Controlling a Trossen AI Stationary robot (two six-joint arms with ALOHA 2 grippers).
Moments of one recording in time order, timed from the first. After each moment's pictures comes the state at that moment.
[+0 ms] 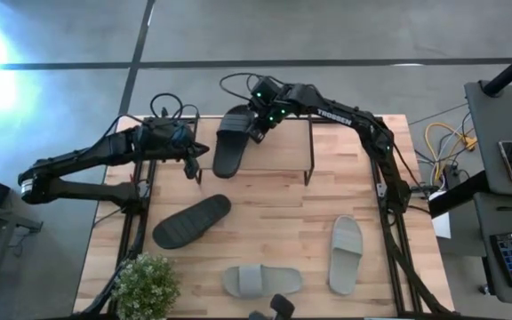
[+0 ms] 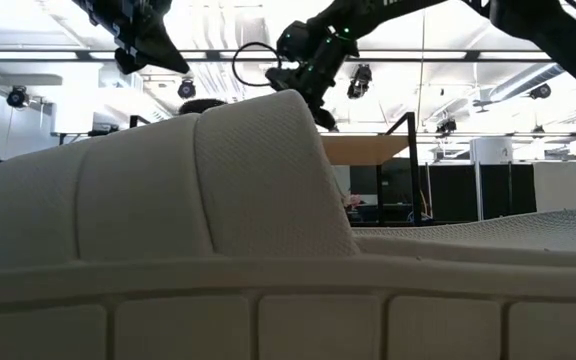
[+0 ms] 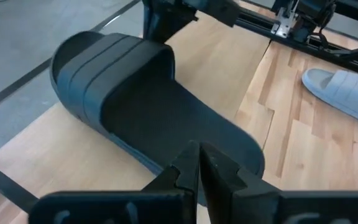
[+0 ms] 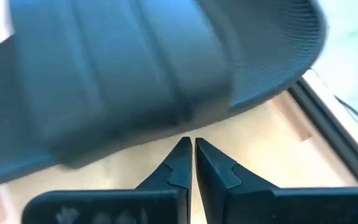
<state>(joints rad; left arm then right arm) 0.33 0.88 0.94 -0.60 -0.06 -0.17 -0.47 2.14 2.11 -0.97 -0.14 0.14</state>
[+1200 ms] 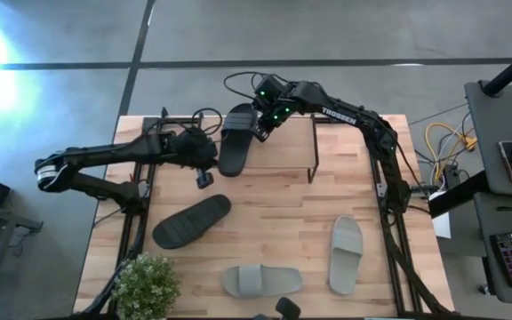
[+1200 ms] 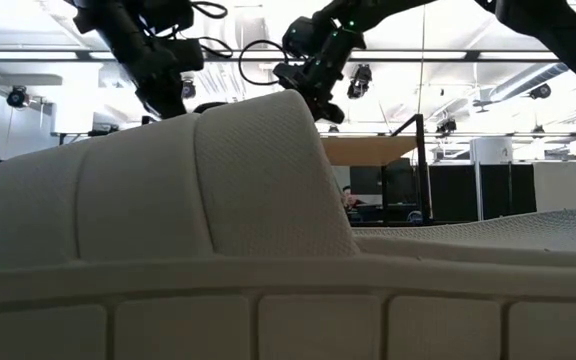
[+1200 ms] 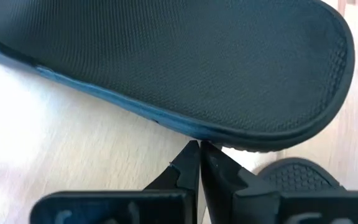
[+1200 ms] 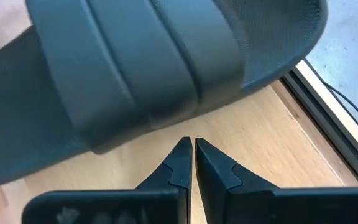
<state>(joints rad) 0.33 1.15 0.90 -0.60 -0.05 0.06 -0.48 2.10 2.10 -1.03 -0.14 0.14</state>
